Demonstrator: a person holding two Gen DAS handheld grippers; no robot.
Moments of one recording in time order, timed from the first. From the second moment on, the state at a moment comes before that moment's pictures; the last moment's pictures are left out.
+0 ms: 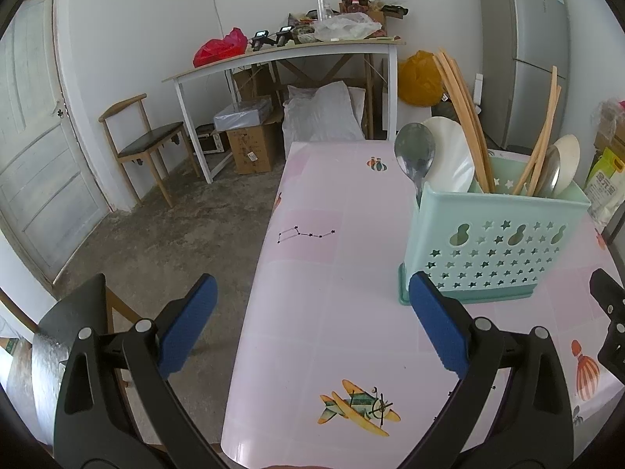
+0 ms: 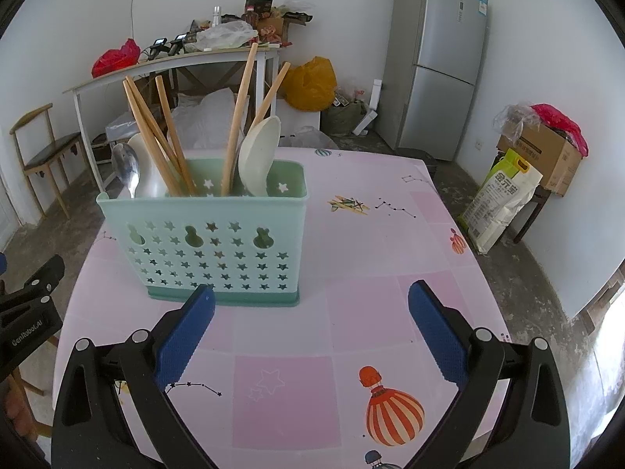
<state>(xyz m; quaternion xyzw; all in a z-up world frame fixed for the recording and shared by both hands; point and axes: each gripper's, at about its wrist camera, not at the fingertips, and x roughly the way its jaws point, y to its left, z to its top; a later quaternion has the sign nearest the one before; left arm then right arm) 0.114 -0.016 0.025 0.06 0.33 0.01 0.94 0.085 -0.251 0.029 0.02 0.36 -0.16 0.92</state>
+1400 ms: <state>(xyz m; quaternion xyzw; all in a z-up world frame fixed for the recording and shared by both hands) 0.115 -0.020 0.023 0.06 0.33 0.01 0.94 0.085 -0.252 0.031 0.02 0.35 -0.16 0.92</state>
